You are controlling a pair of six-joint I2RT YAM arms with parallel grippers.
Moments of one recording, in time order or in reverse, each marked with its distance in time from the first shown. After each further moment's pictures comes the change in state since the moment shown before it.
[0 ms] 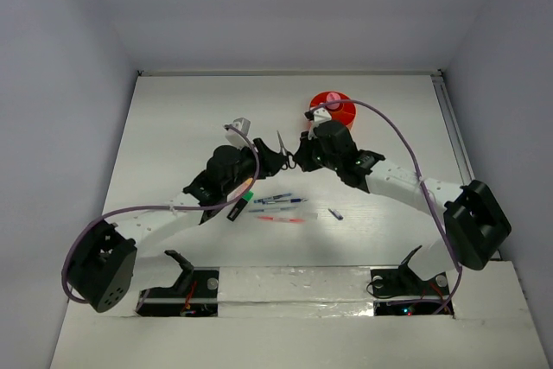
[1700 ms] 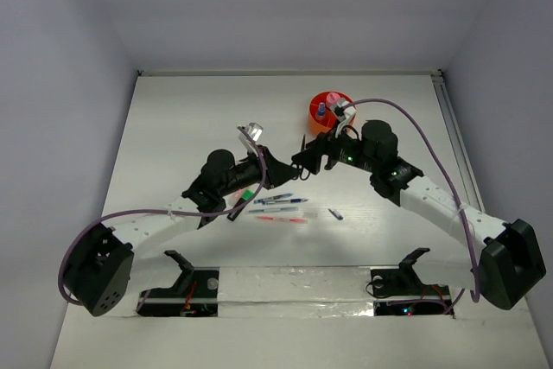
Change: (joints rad) left arm -0.019 -0.023 -0.036 0.175 0.370 -0.001; right arm -0.140 -0.290 -0.161 0.225 -0.470 -0.040
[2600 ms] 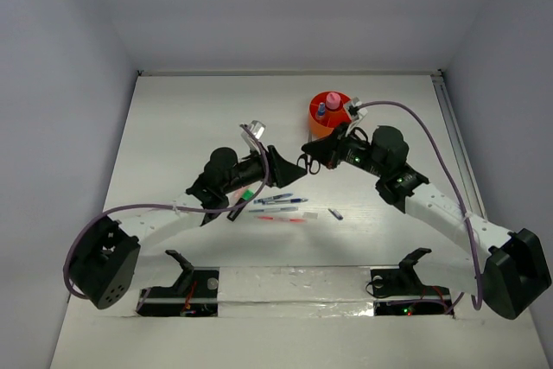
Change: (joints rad) left arm 0.000 0.056 0.014 0.063 0.015 -0.028; right arm -0.023 -0.061 -0.080 0.154 0.008 0.128
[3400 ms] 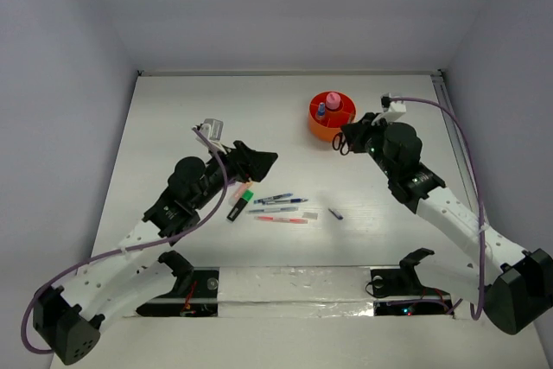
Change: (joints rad) left arm 0.000 -0.433 0.053 -0.473 -0.408 0.130; right arm -0.075 -0.090 0.035 -0.227 0.530 -0.052
